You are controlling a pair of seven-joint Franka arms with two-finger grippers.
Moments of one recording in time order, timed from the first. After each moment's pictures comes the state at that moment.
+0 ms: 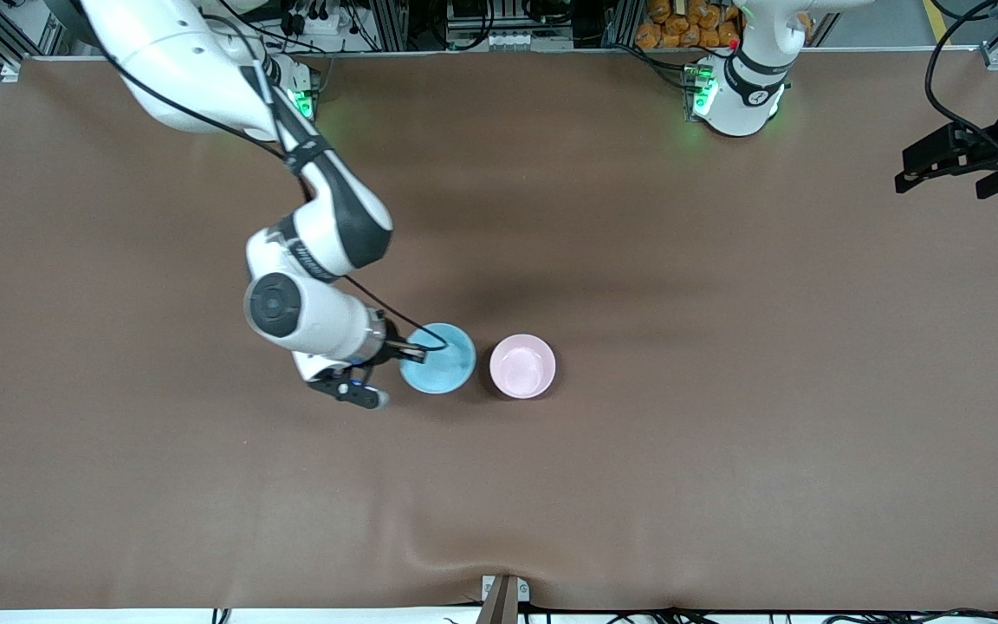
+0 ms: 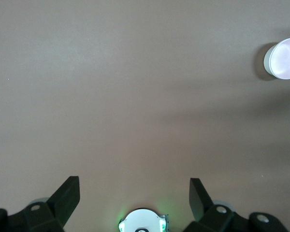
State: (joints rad) left arm -0.02 0.01 -0.02 -1.44 -0.05 1.35 0.04; right arm 0.33 0.66 0.23 -1.45 0.17 2.14 0.82
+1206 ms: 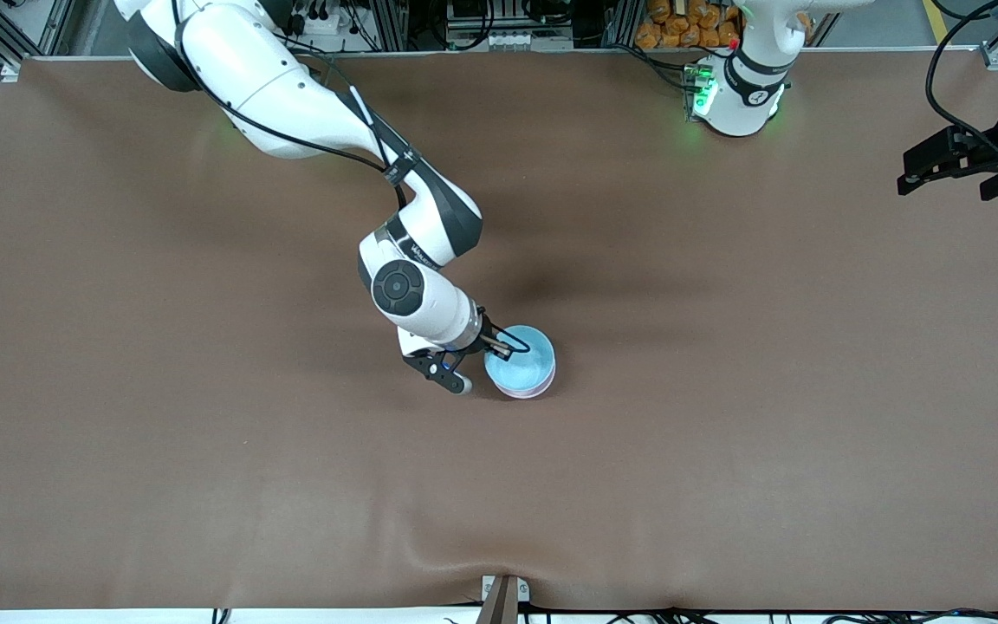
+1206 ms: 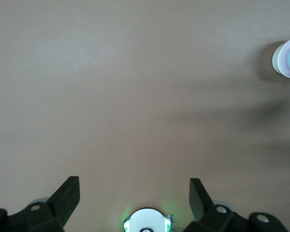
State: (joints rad) left arm -0.03 0.01 -0.02 -1.44 -0.02 1.35 0.02; right arm 0.49 0.84 0.22 -1.37 0.17 2.35 1.08
